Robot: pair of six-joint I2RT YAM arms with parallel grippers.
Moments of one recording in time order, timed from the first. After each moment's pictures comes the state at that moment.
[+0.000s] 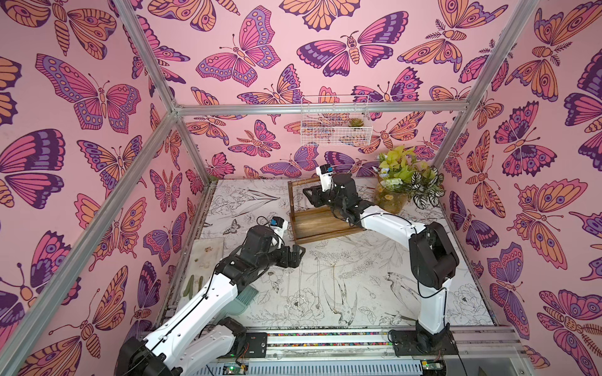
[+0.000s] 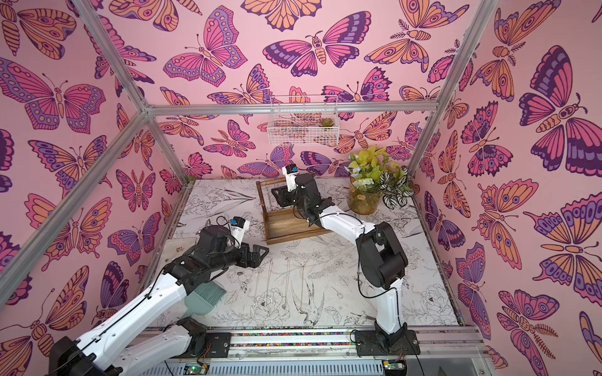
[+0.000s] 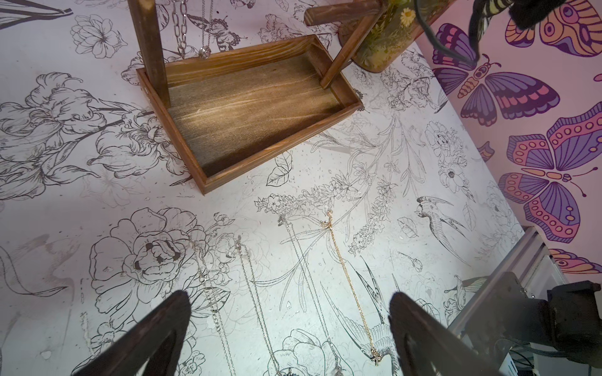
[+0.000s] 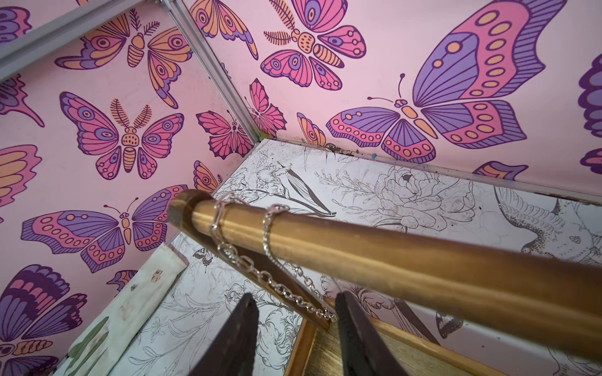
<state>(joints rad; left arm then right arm) -0.52 0.98 0.75 -0.44 0.20 -0.35 0.61 1.99 1.53 0.16 -0.21 0.36</state>
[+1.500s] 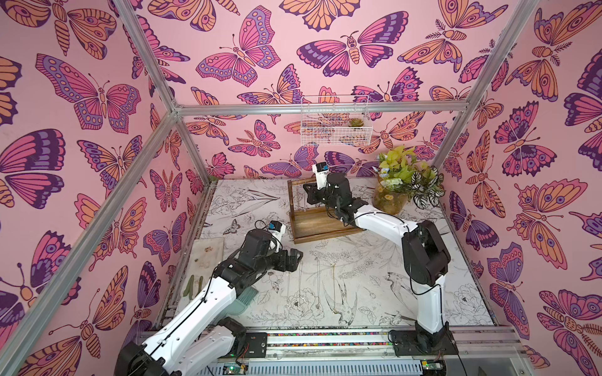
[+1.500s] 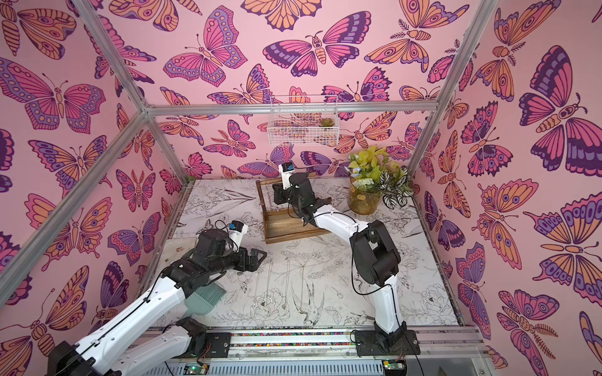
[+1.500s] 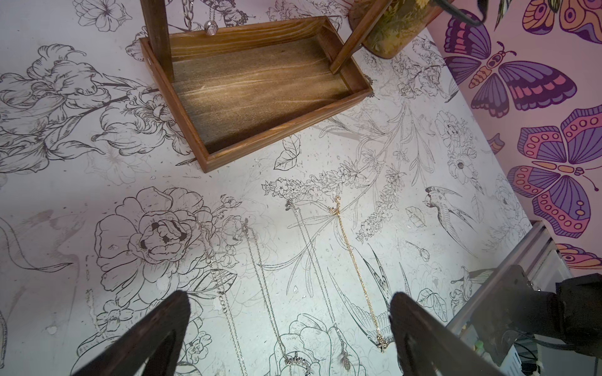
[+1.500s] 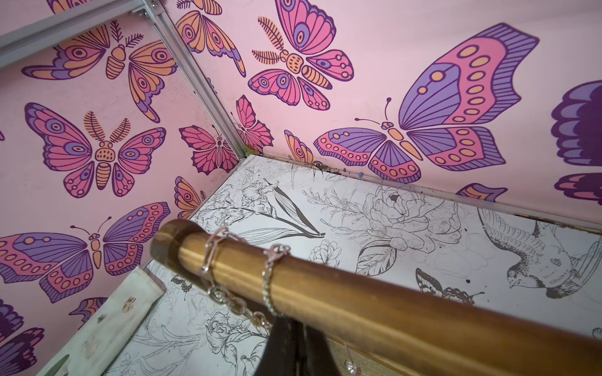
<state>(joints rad) -0.50 0.95 0.71 -0.46 0.21 -0.35 0.63 2.05 1.60 0.18 -0.11 0.33</state>
